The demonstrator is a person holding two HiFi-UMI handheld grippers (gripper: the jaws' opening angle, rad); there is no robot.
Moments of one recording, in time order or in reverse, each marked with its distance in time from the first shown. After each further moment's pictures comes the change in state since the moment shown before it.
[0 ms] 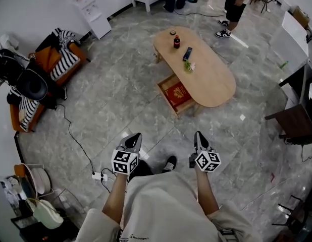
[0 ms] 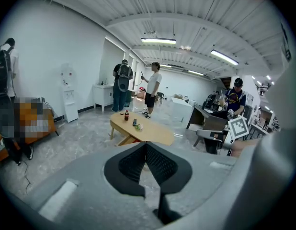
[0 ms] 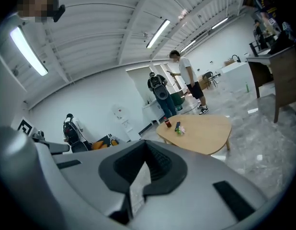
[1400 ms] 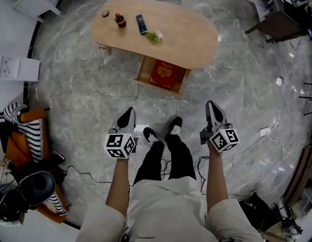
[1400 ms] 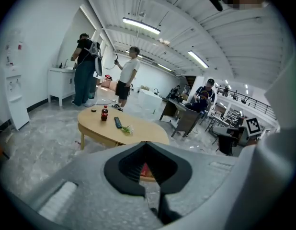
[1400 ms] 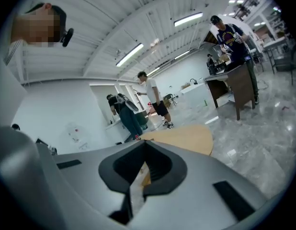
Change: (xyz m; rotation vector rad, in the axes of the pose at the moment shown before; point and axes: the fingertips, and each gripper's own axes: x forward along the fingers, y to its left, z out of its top) left arm 0.278 0.213 0.084 0.115 0.124 -0.500; right arm 0.162 0.025 0.018 0.137 -0.293 -0.502
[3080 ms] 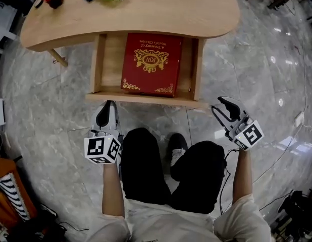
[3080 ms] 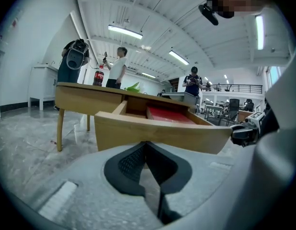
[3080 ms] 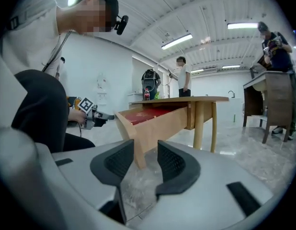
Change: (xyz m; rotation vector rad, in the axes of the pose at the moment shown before) left arm 0.339 0.180 -0.311 0.221 -0.205 -0.124; right arm 0.135 -0.246 -0.398 -0.580 0.050 0.249
